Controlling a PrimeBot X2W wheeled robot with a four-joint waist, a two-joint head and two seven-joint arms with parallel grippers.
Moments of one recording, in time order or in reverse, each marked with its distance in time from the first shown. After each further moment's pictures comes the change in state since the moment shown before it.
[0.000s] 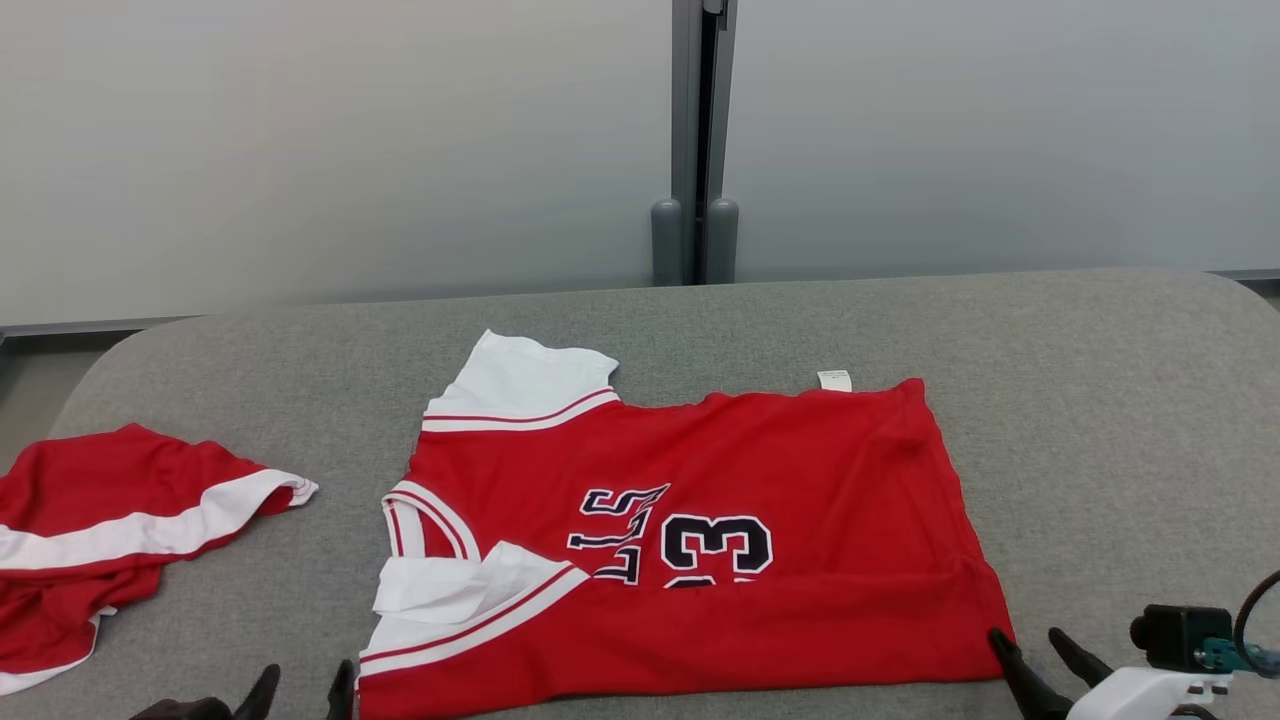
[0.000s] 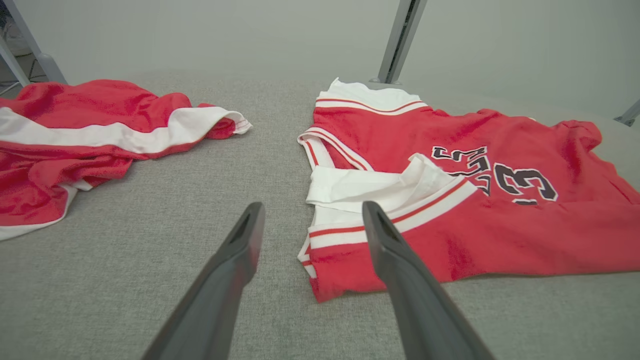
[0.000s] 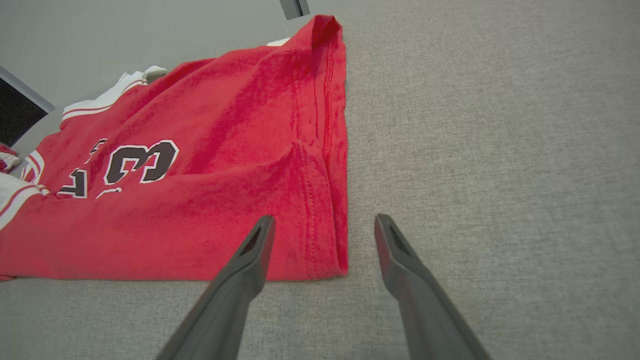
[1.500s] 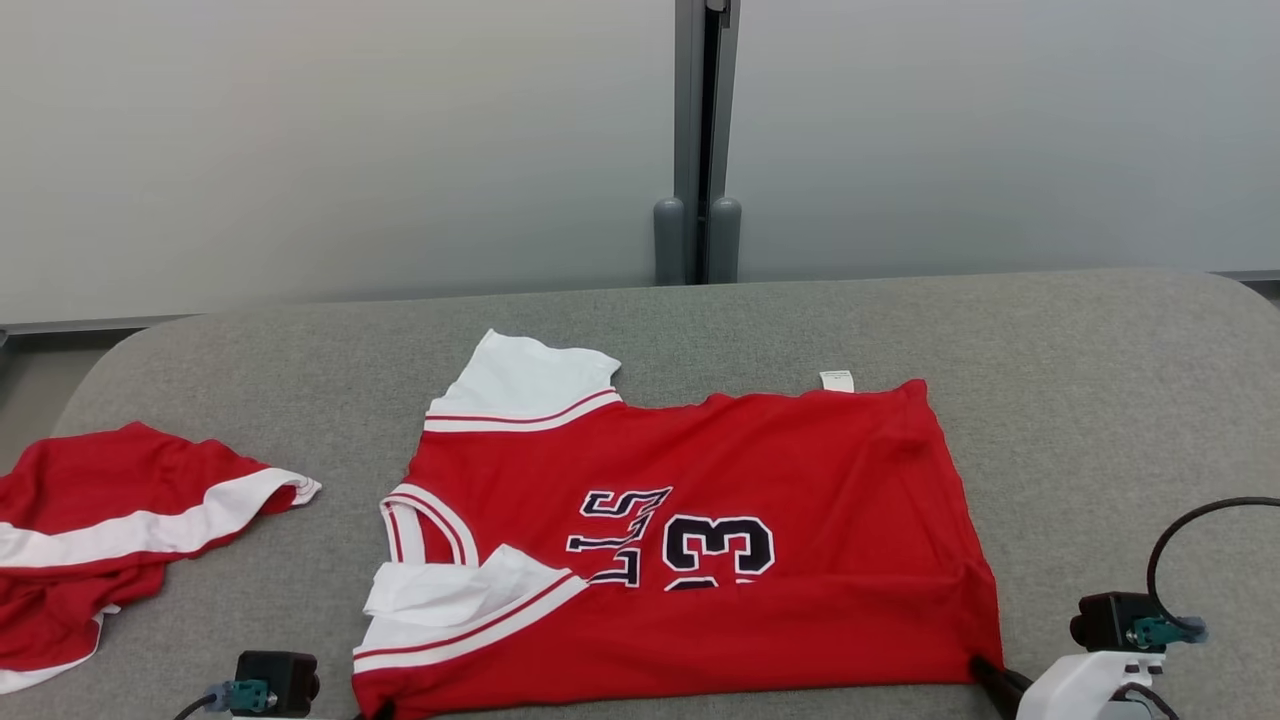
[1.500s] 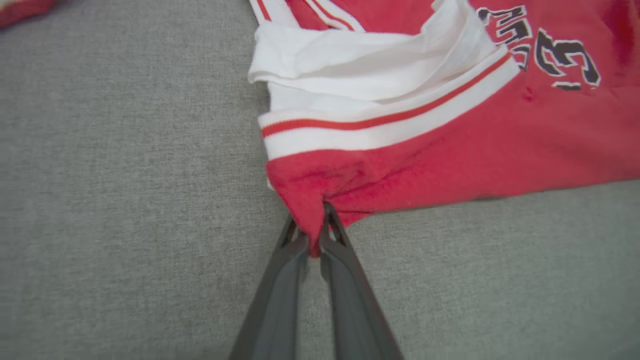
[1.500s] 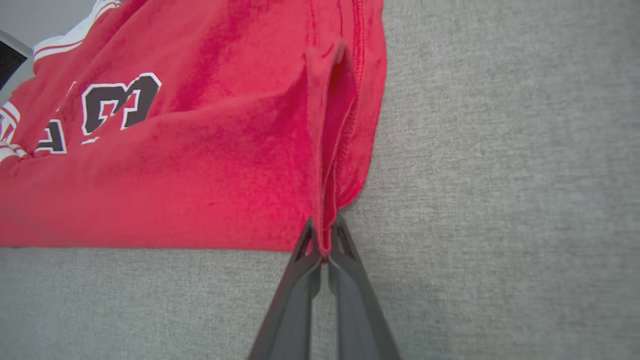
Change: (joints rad) left arm -0.246 -0.106 -0.165 0.378 -0.072 -0.182 0.281; right arm -0.116 0.050 0.123 0.160 0.077 0.000 0.143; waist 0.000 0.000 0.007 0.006
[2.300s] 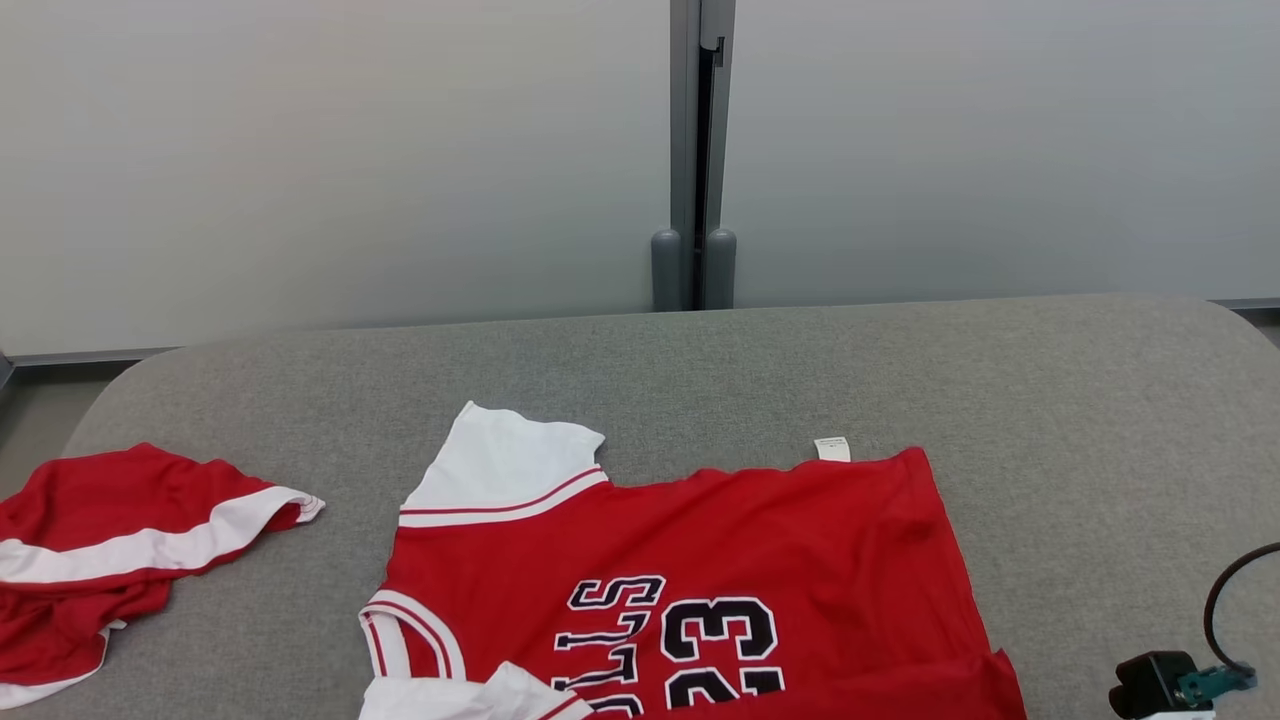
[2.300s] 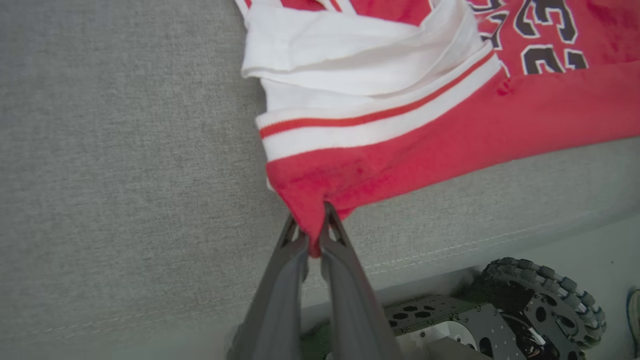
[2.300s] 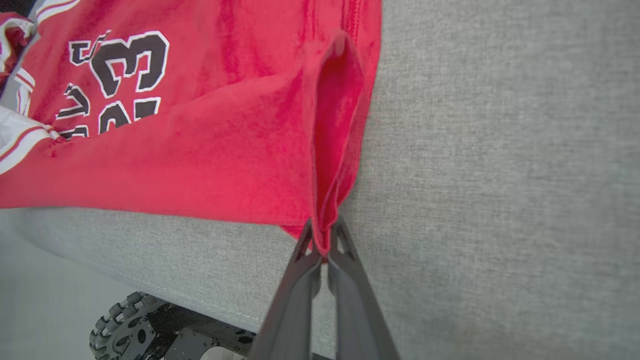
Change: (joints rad) left arm 0.249 0.216 0.005 -0.419 -0.090 0.133 0.192; right arm 0.204 -0.128 -0.103 -0.248 0.049 0.000 0.288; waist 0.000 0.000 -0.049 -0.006
